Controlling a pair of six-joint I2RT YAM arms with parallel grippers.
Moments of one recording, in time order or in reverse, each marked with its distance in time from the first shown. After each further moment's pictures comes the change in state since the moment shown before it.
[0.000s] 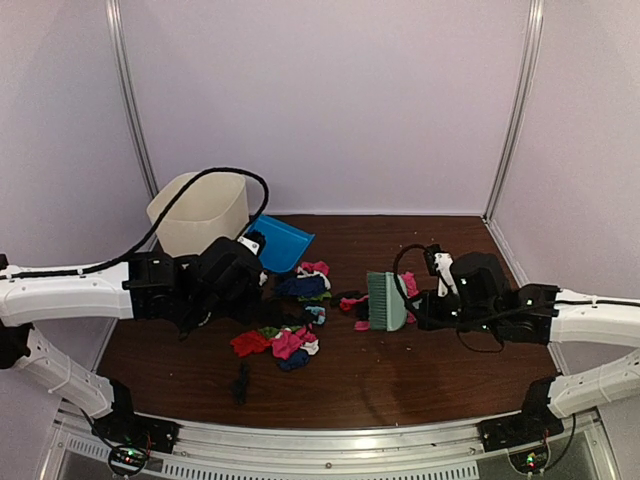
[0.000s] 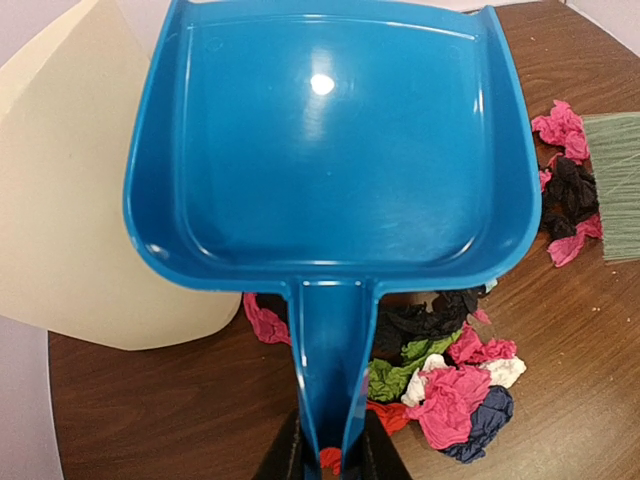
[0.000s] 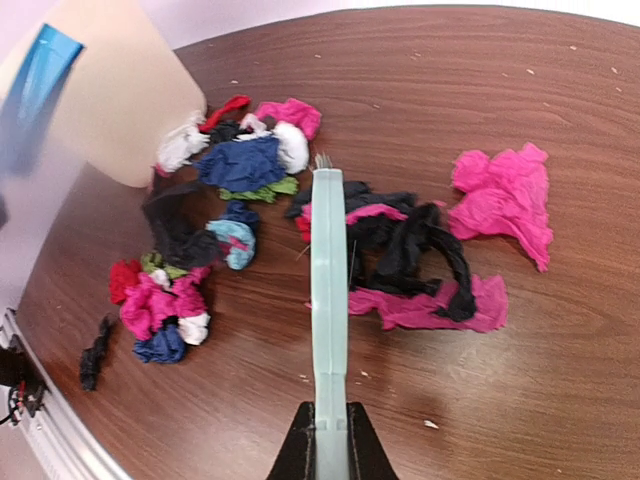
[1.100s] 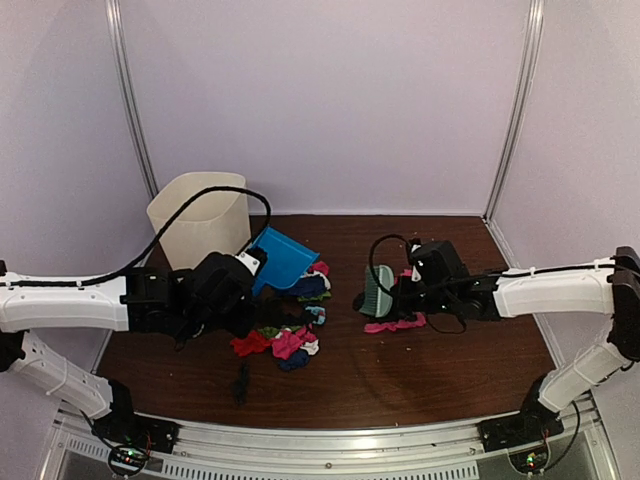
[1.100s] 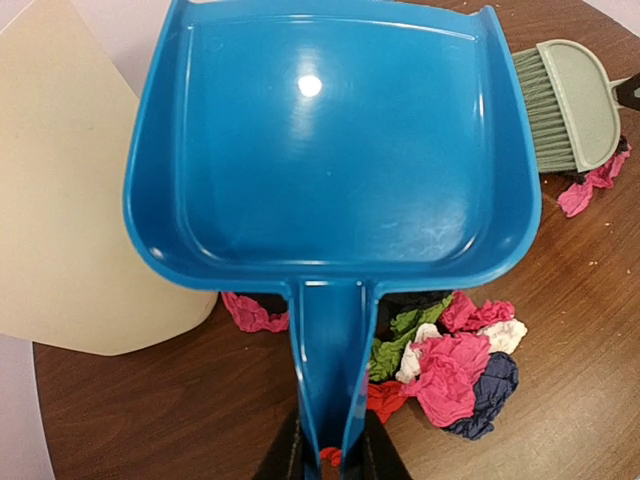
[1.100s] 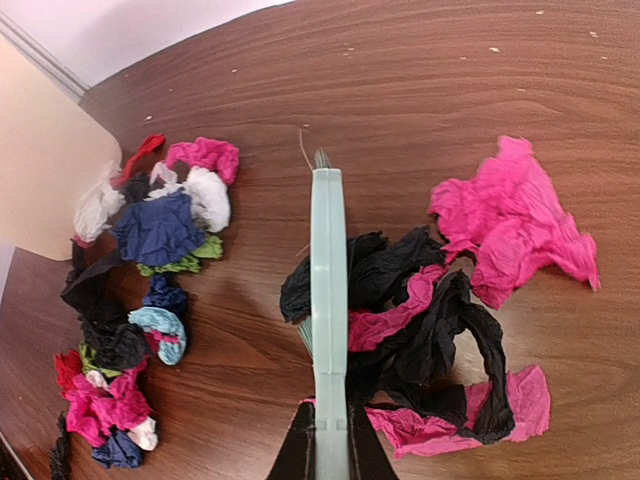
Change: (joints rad) left arm 0.000 -0.051 -0.127 0.103 0.062 0.094; right arm -0.128 0.423 0.167 0.197 -0.024 0.064
